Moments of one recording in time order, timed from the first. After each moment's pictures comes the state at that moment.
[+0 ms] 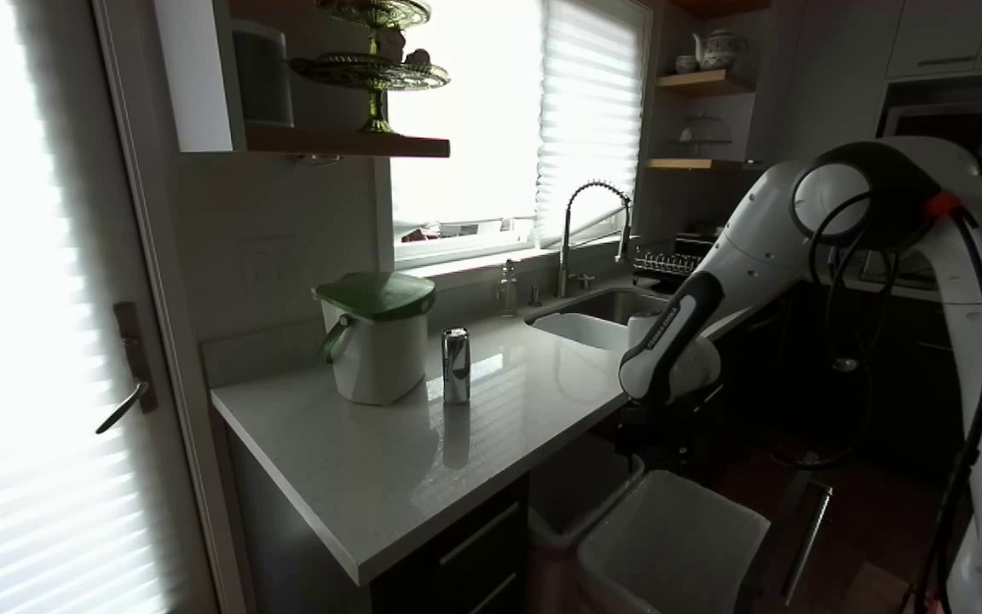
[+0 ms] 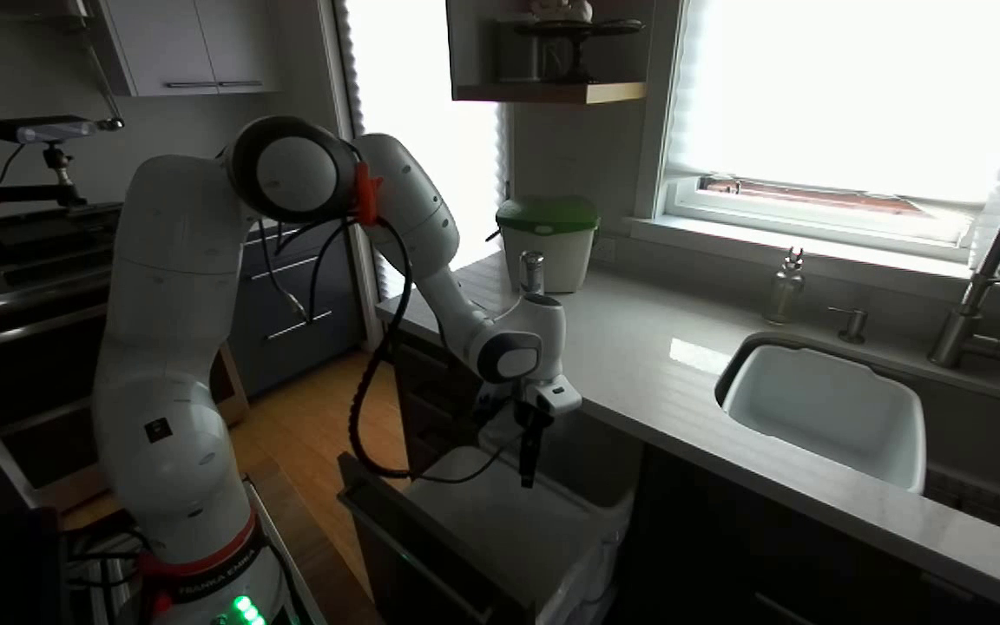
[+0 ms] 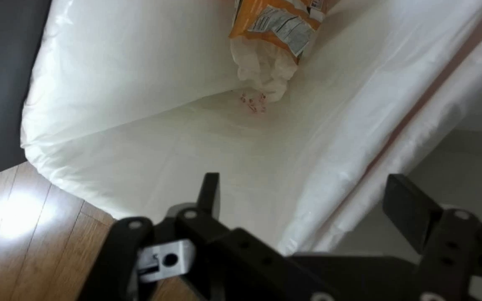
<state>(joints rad) -0.01 0.36 -0.23 -2.31 -0.04 2.57 0.71</state>
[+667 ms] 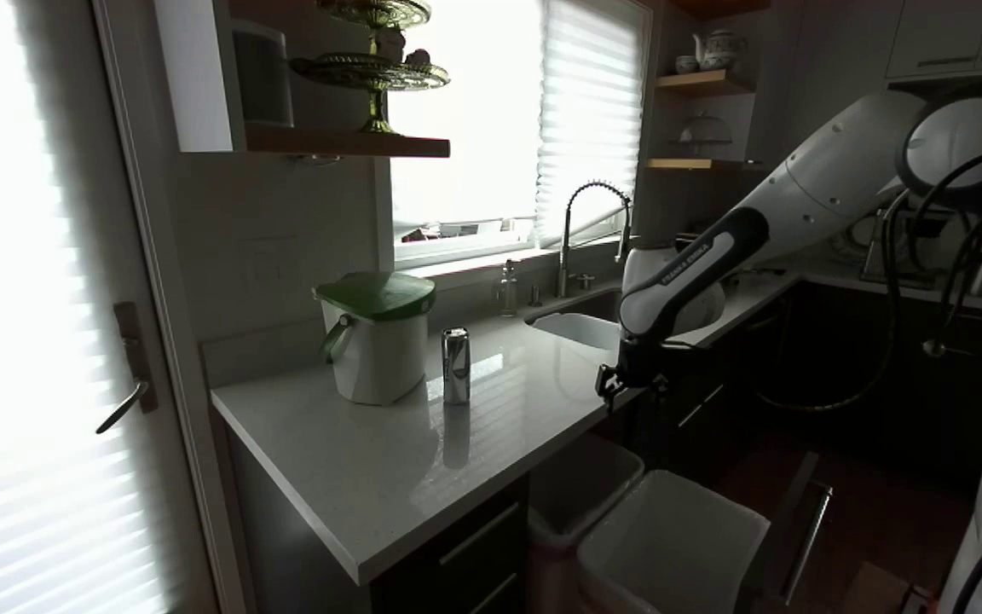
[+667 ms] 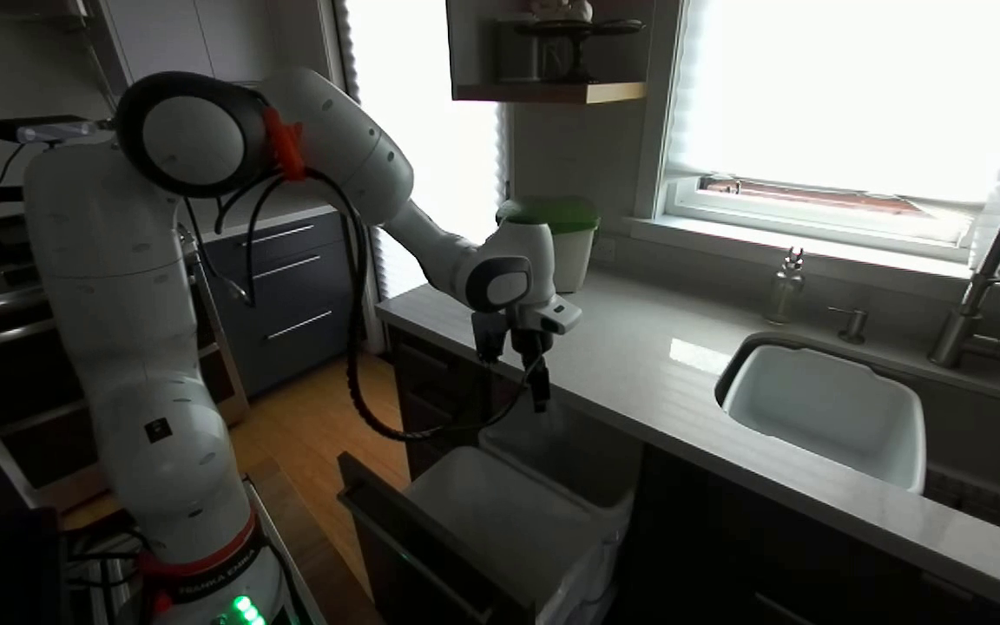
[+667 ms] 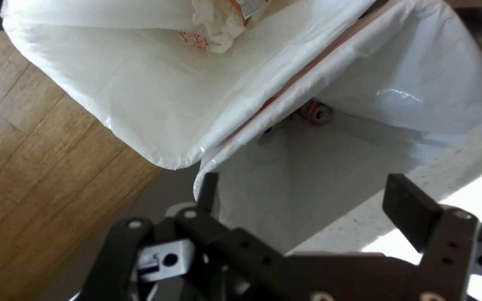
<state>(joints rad) 0.00 0.08 -0.17 -2.31 -0.06 2.46 0.46</state>
